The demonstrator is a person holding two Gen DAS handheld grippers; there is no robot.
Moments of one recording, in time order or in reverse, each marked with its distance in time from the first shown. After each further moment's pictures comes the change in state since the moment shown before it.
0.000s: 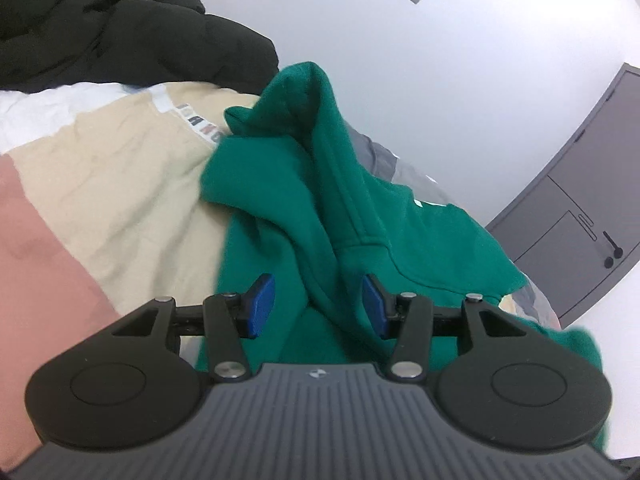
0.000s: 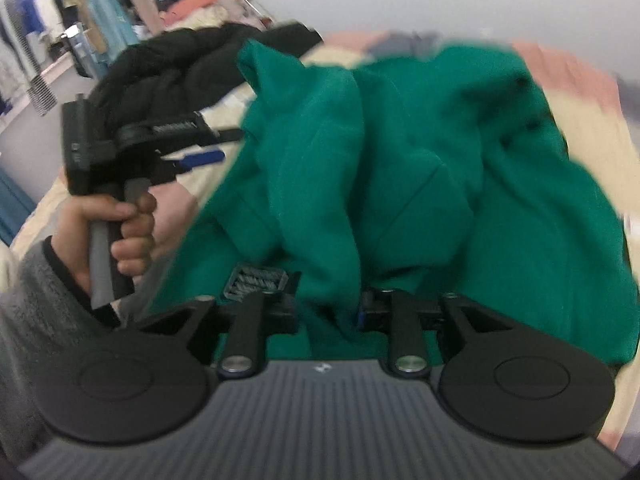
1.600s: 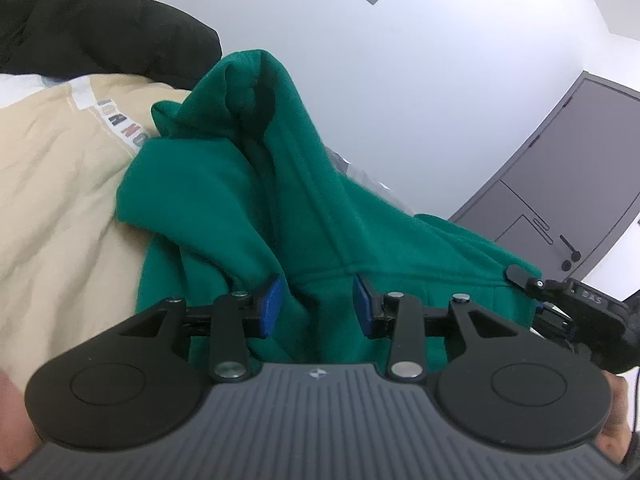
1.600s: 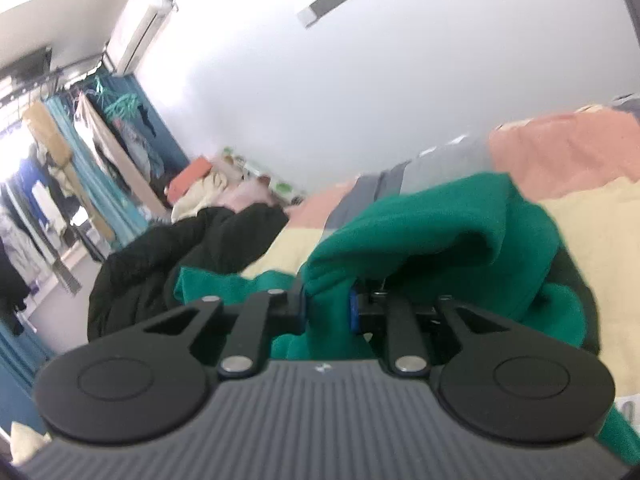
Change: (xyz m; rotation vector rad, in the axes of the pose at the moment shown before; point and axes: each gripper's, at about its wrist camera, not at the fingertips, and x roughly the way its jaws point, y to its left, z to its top) left arm 0.053 0.005 0.016 -0.003 -0.007 -0.203; right arm 0.054 -0.141 0.111 0.241 -0.457 0.182
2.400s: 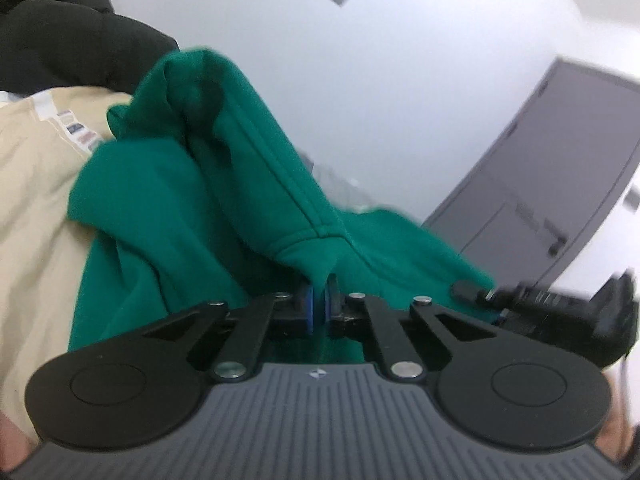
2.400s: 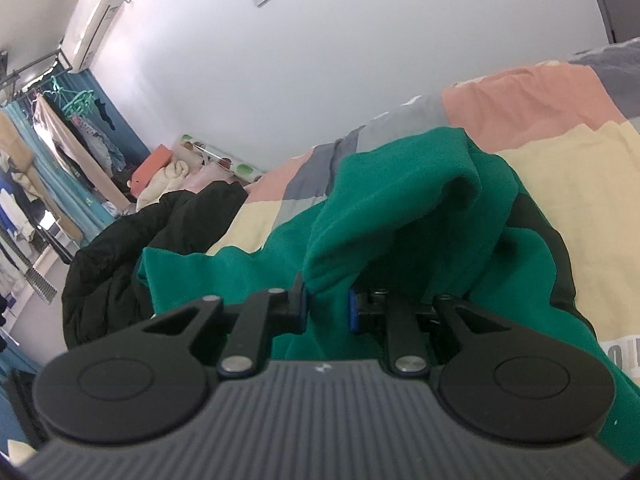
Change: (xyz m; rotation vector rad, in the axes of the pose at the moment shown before) left arm 0.008 -0.028 -0.010 0.060 -0.042 -0.052; right arm 0.008 -0.002 -0.020 0.065 0.076 -0.109
